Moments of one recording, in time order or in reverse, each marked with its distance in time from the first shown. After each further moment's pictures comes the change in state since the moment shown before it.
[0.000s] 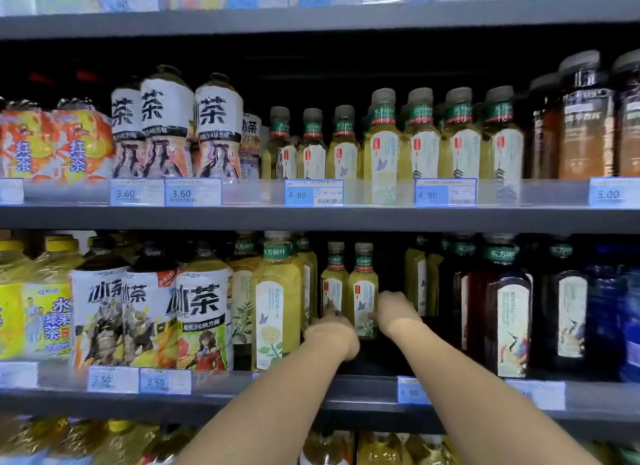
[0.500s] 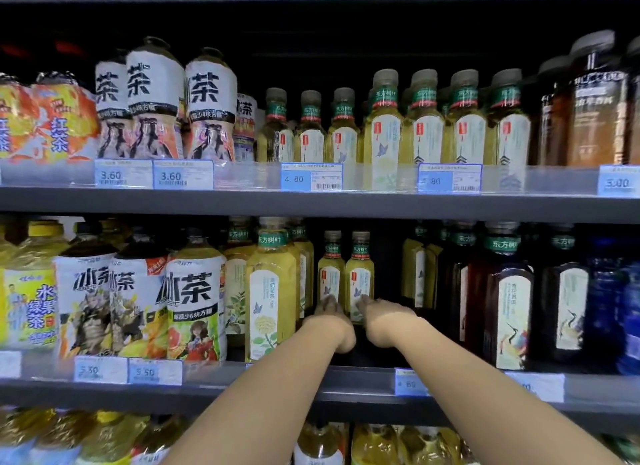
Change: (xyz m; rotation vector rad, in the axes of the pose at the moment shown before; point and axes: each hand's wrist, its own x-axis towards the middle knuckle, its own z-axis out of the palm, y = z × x) left_hand 0.035 -0.001 0.017 0.131 -0.089 0.047; right_hand -0.007 0.002 0.015 -0.406 -0.241 -0.171
